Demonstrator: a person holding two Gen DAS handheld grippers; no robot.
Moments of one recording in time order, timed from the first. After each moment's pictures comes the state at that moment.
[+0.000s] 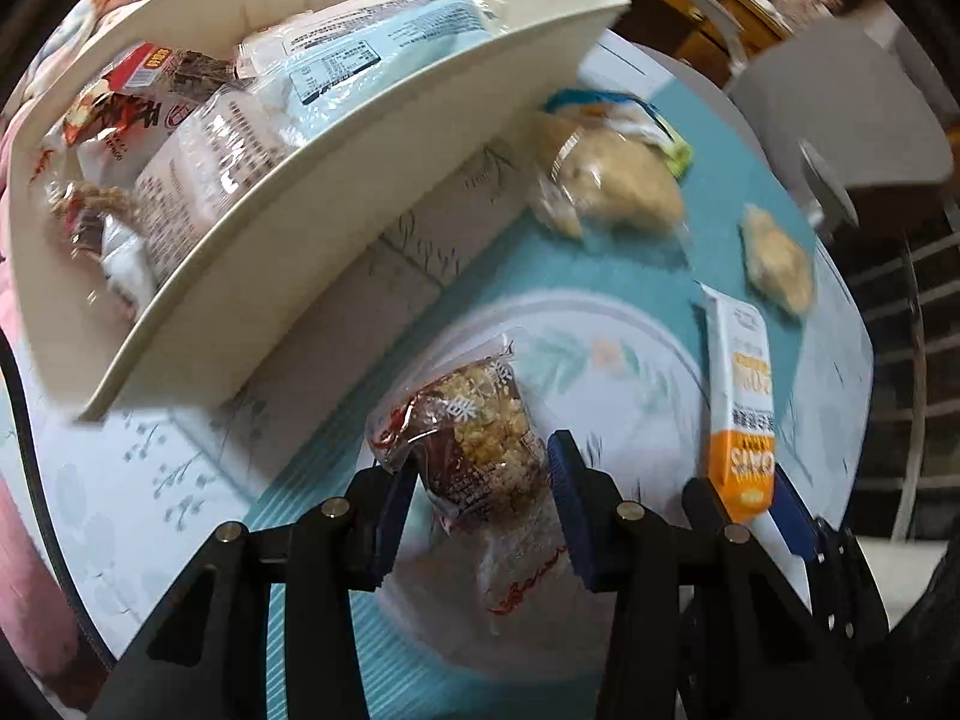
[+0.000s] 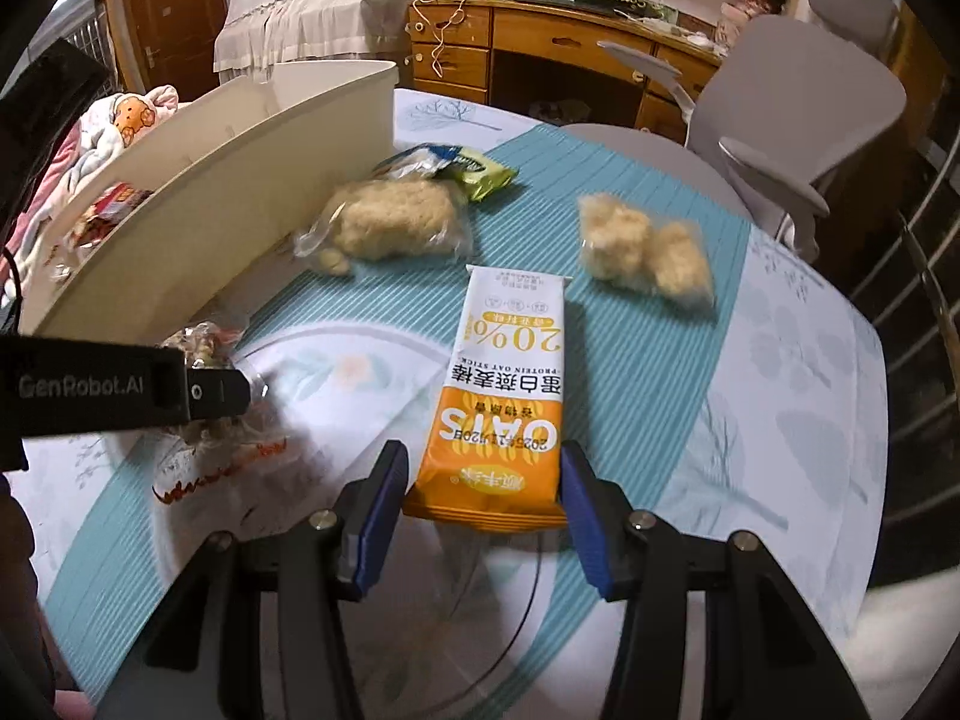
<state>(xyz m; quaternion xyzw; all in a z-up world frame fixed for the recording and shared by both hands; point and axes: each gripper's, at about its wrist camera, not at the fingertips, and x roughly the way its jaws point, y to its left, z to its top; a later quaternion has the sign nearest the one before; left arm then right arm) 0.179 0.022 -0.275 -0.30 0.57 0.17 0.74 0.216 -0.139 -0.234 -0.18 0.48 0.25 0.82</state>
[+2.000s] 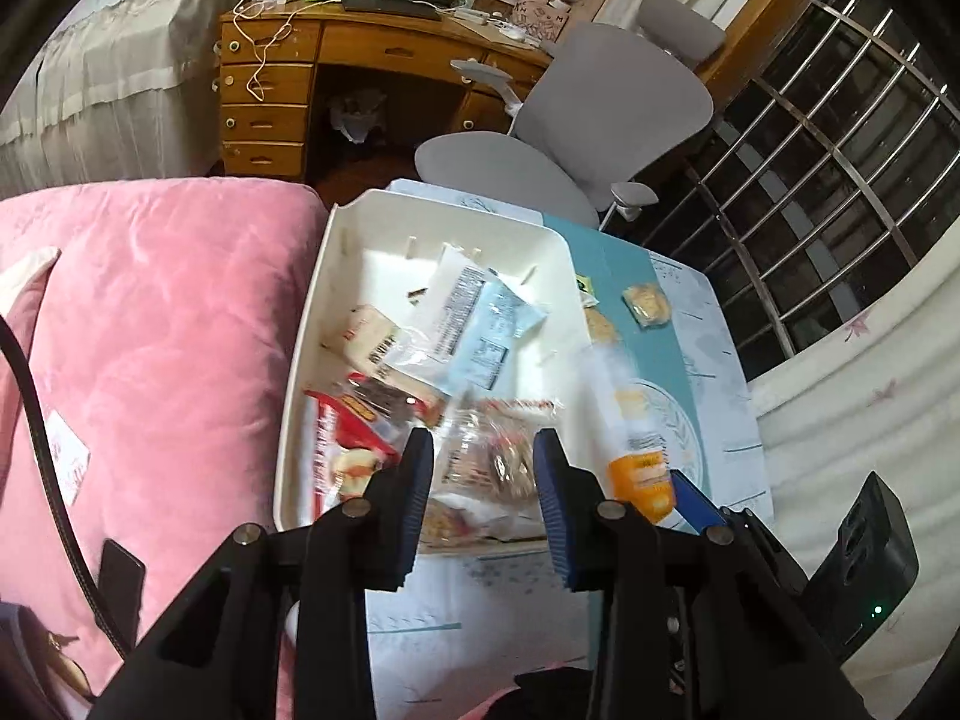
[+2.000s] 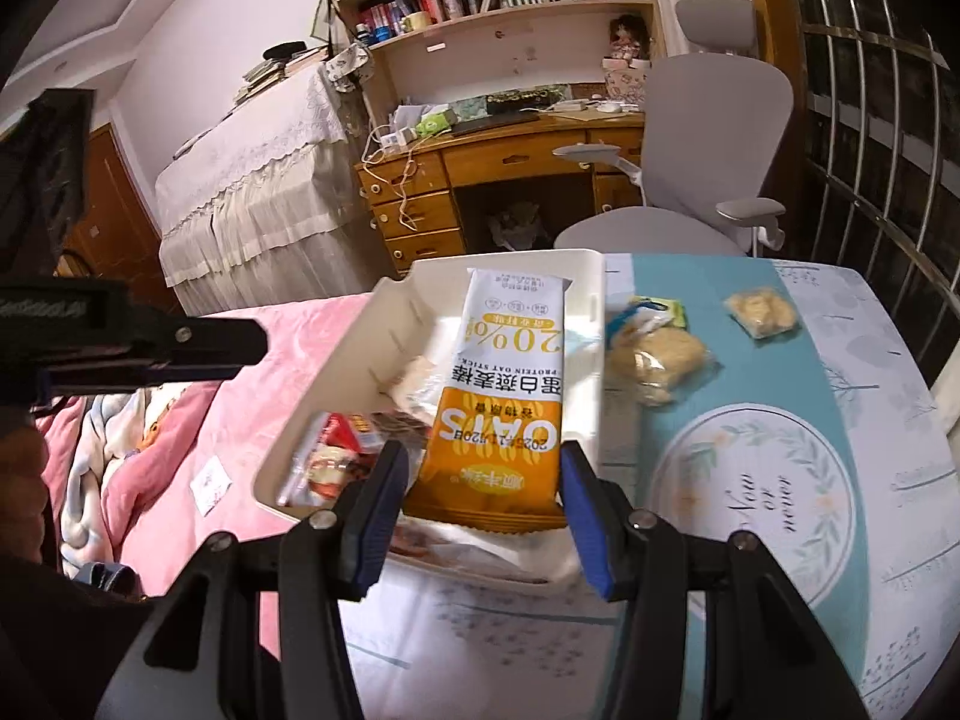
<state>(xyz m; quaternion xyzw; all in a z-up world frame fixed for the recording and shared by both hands) 0.120 0.300 -0.112 -0.15 0.50 -0.11 0.85 0.084 0.080 -0.121 0.04 0.39 0.15 0.91</state>
